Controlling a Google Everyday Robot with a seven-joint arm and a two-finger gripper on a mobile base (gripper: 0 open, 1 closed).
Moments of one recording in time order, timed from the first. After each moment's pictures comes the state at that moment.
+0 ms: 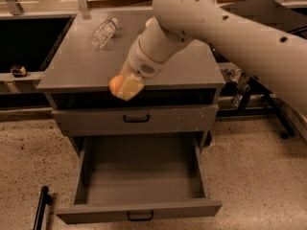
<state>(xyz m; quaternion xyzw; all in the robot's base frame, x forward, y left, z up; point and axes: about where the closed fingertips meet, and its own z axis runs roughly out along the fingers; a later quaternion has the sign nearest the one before) 0.584 0.072 0.872 -0.67 0.67 0.13 0.28</state>
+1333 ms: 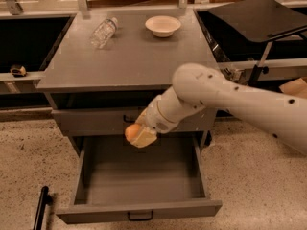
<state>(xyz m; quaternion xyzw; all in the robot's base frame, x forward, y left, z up) 0.520 0.045 0.733 -0.64 0.70 0.18 0.26</state>
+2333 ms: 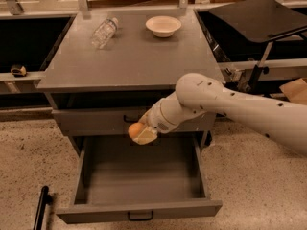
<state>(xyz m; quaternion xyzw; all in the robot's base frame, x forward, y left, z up) 0.553 0.035 0.699 -0.60 0.73 0.19 0.28</state>
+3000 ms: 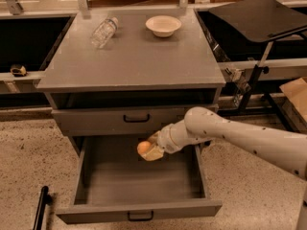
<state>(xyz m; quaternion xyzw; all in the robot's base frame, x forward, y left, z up) 0.573 0.012 0.567 -0.55 0.74 0.25 0.29</state>
